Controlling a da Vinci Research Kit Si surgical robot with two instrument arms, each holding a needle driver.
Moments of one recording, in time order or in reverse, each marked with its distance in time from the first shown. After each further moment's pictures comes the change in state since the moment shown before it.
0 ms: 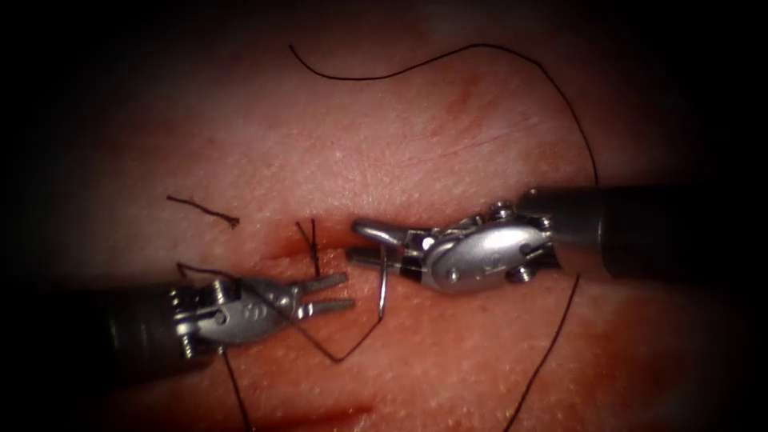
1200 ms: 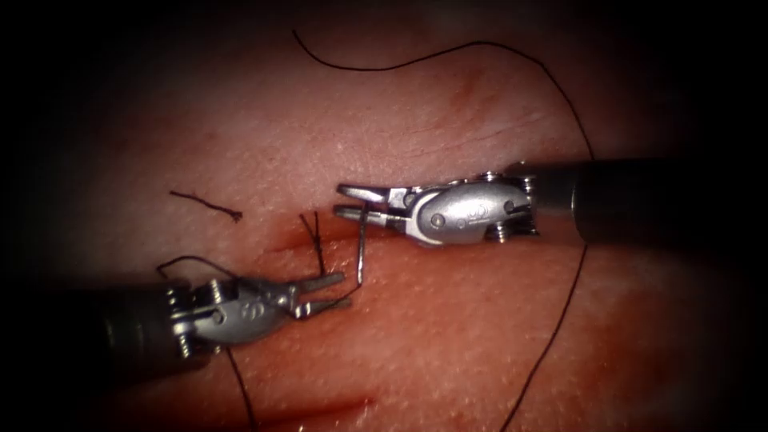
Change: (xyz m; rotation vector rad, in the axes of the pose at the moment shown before) right arm -0.009 0.001 0.002 0.202 -0.134 0.346; left arm 0.000 0.000 0.000 0.008 -0.006 -0.003
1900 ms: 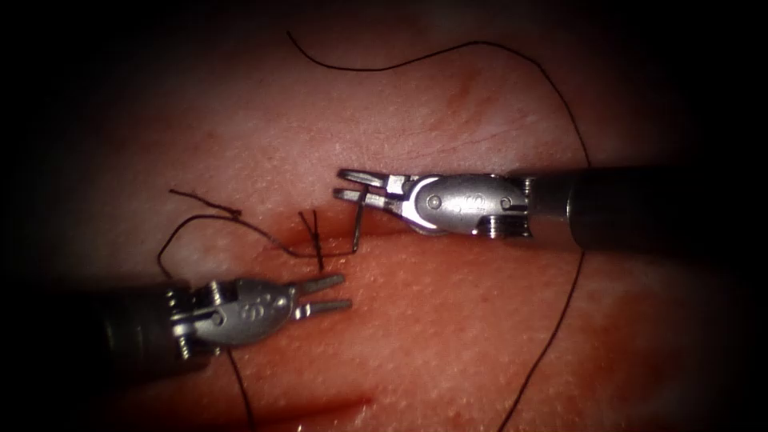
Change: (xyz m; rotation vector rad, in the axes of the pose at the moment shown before) right arm -0.007 -0.006 -0.001 0.283 -0.303 0.294; left arm 0.000 0.000 0.000 0.002 -0.001 -0.002
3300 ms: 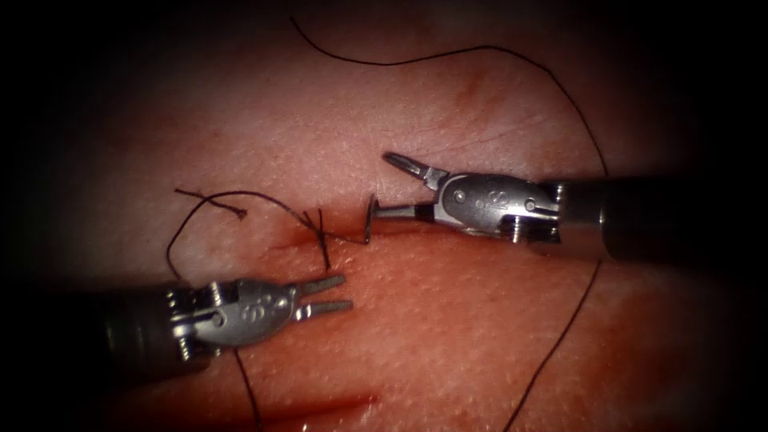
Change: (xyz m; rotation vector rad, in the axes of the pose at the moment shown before) right arm 0.006 0.004 -0.007 -0.341 0.243 0.124; left arm 0.000 0.000 0.000 0.003 -0.003 -0.001
